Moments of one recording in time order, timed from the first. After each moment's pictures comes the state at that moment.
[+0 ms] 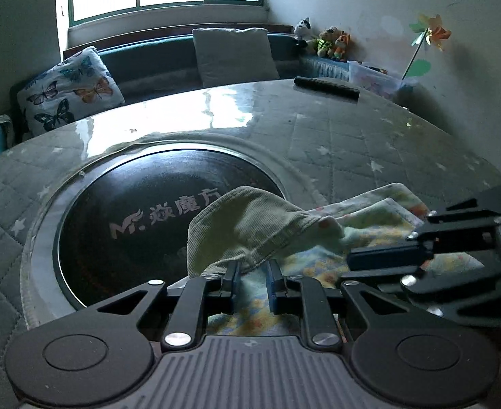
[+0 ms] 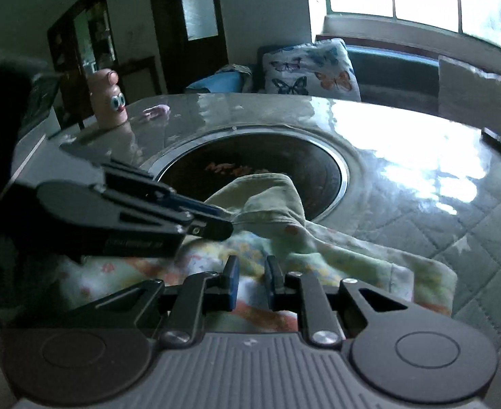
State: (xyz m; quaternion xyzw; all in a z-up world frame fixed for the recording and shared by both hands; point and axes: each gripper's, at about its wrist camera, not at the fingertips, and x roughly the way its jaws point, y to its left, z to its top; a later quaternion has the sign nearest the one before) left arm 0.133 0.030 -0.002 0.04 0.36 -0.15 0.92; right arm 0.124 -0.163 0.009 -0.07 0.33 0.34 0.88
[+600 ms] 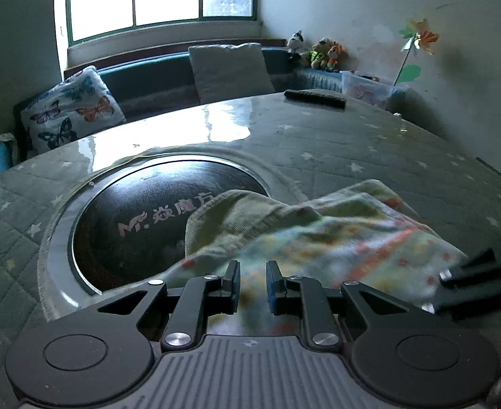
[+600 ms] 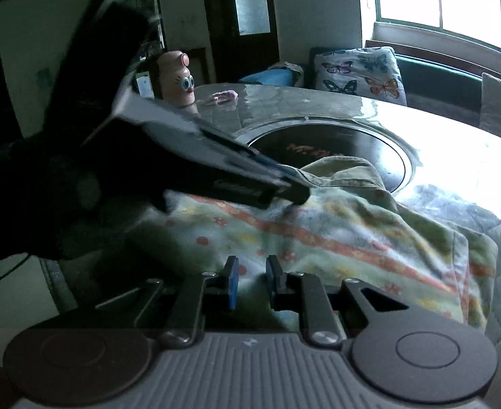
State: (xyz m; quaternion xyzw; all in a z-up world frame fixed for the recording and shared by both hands) left arm 0.080 0.030 0.012 0.06 0.33 -0.16 0.93; right arm 0.056 -0.154 0.011 -0.08 0.33 0.41 0.85
